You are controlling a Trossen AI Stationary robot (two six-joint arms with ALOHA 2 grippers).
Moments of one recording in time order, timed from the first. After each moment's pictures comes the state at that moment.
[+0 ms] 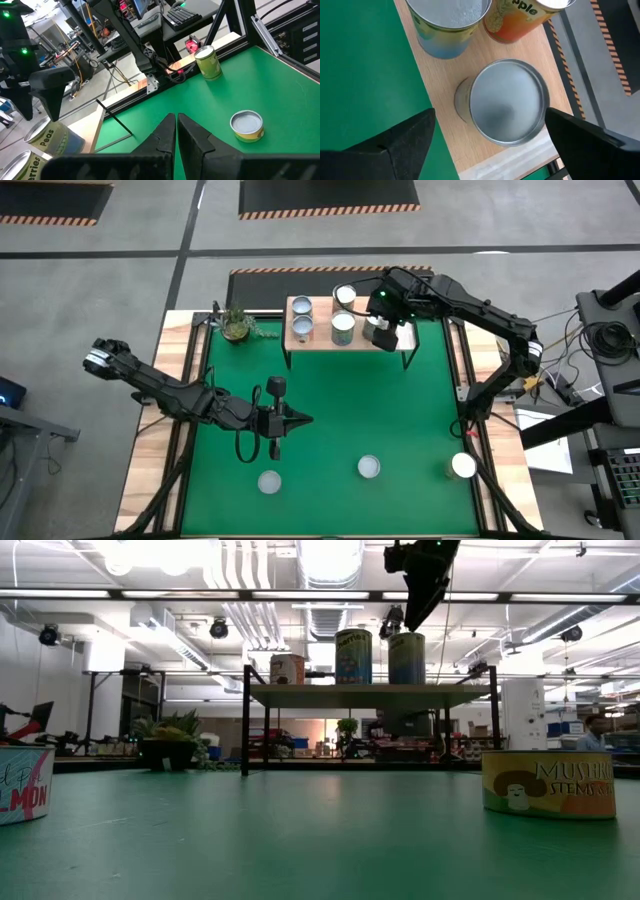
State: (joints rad) left arm -0.39 1.28 0.94 0.10 -0.44 0.39; right arm -0.44 1.57 1.76 -1.24 0.16 -0.20
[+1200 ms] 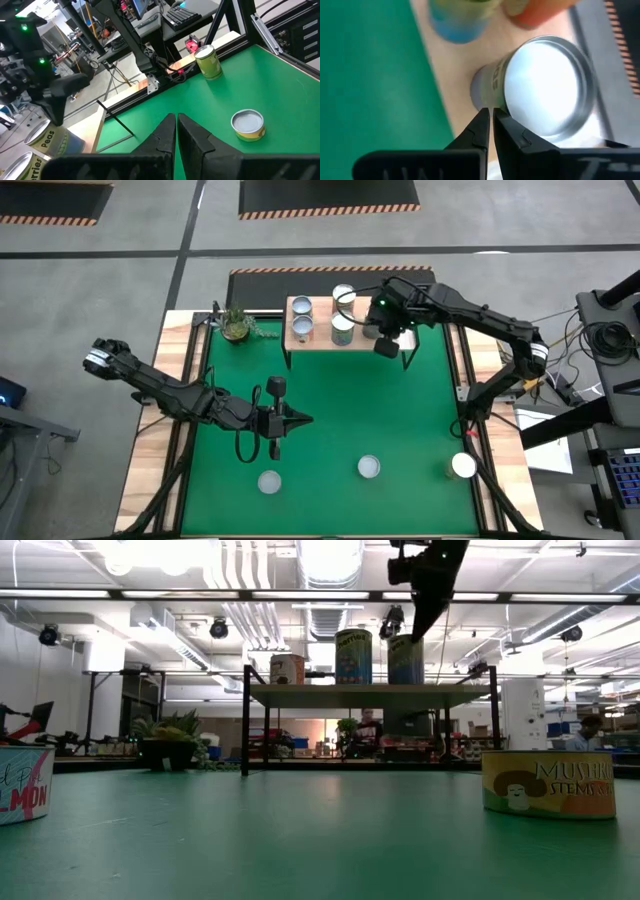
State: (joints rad) left arm -0.39 1.28 0.94 0.10 -0.44 0.40; right arm -0.43 1.53 1.61 -1.17 0.14 -0.21
